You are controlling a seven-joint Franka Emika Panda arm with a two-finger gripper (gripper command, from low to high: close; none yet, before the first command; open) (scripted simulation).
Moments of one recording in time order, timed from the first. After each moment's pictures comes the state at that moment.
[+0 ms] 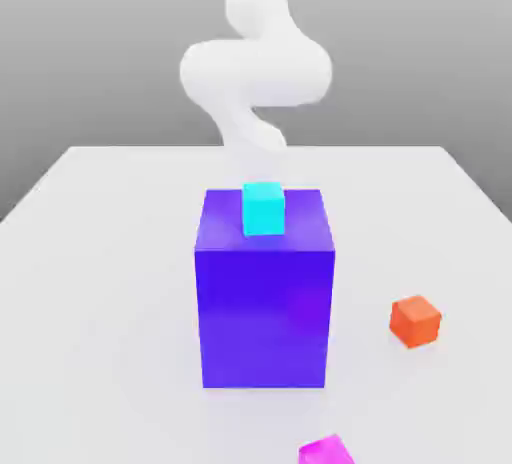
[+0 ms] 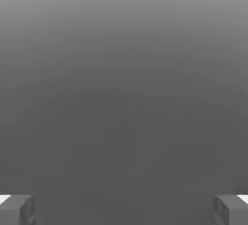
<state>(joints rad) 0.06 -0.74 -0.04 -2.30 0.01 2.32 0.70</state>
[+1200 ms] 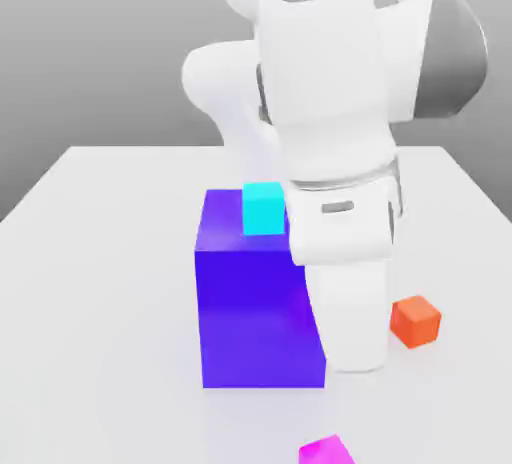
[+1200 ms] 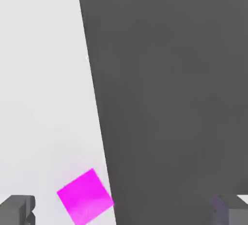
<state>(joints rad) 0.44 0.15 -0.30 -2.29 0.34 2.54 -0.85</state>
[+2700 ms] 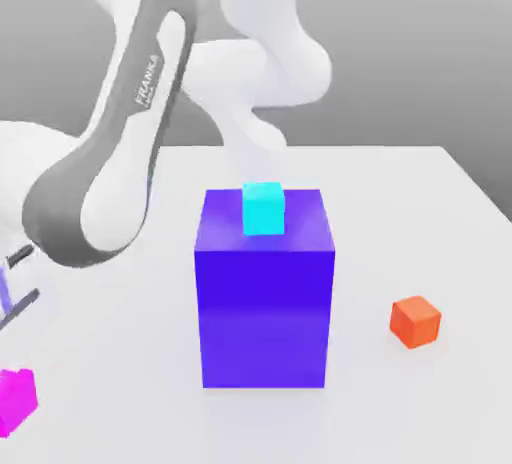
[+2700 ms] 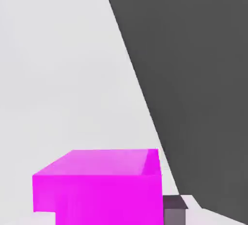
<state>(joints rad) -0.04 0.46 -0.56 -2.07 0.36 2.42 -1.13</state>
